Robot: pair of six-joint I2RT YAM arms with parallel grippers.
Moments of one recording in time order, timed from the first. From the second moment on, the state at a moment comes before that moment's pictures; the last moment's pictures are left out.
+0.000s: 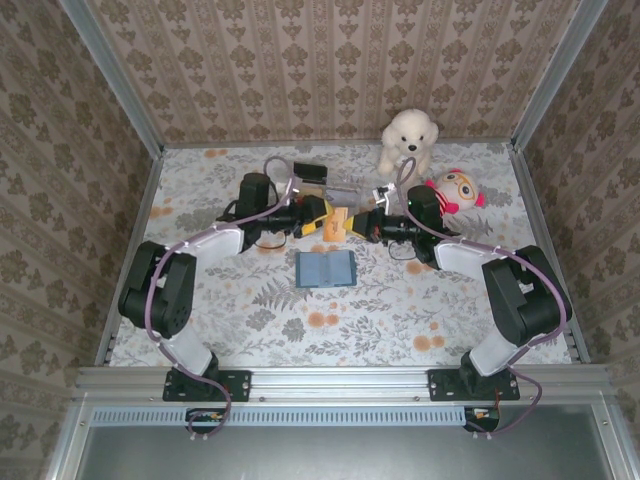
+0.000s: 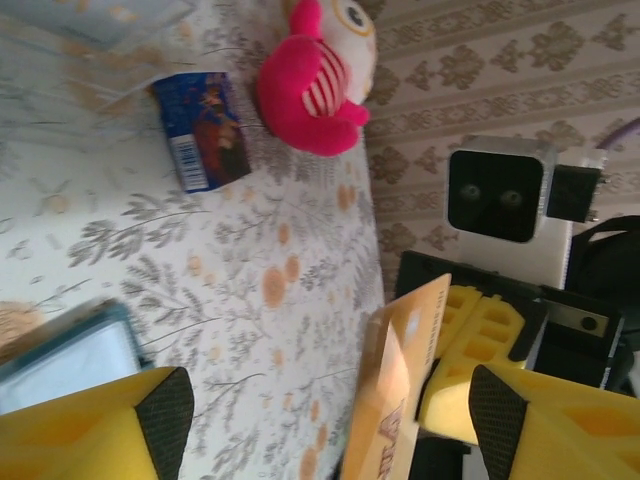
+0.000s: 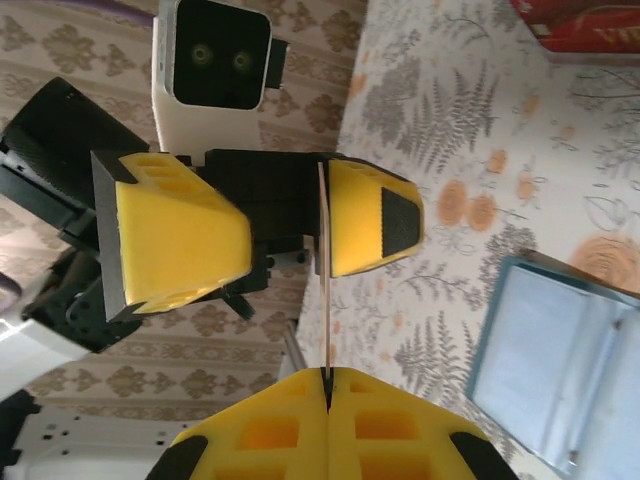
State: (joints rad) left arm -0.44 1.69 1.00 0.19 0.91 -0.90; right arm 0.32 1.62 0.80 0.52 -0.91 1.00
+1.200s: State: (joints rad) left arm -0.51 1.61 1.04 0.45 0.79 -1.20; right arm 0.45 1.53 0.77 0.82 -0.66 1.34
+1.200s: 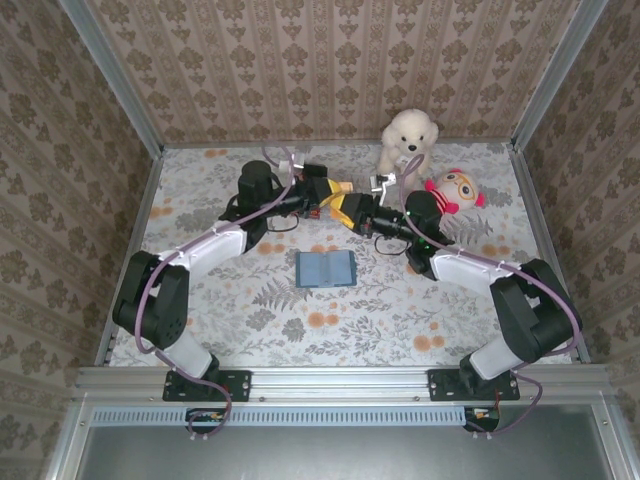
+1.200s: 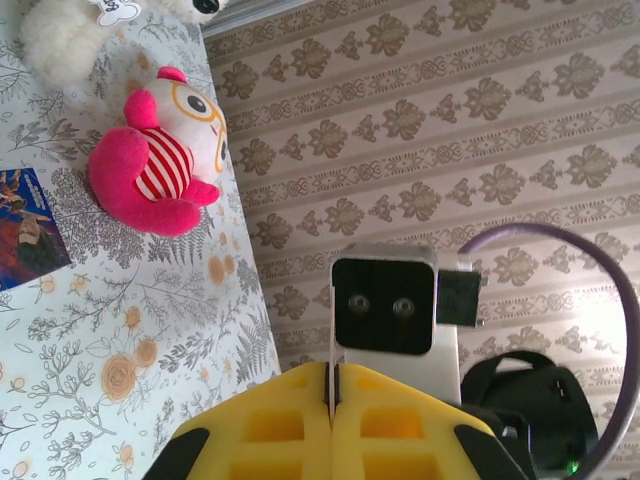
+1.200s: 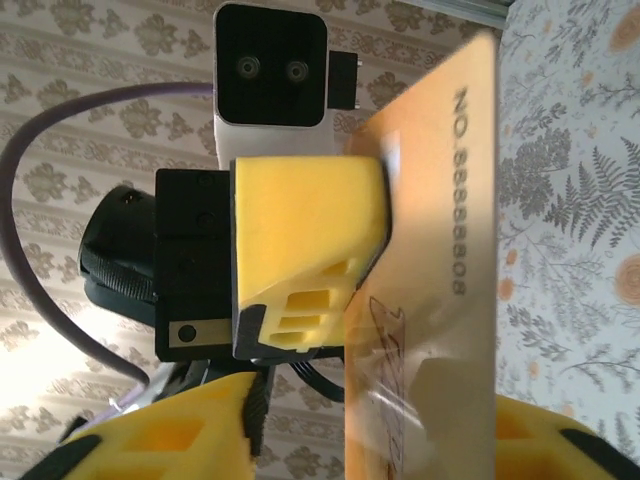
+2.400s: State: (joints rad) left arm -0.34 1.52 0.92 0.13 0.65 -1.11; right arm 0.47 1.50 0.80 0.52 -0.41 0.99
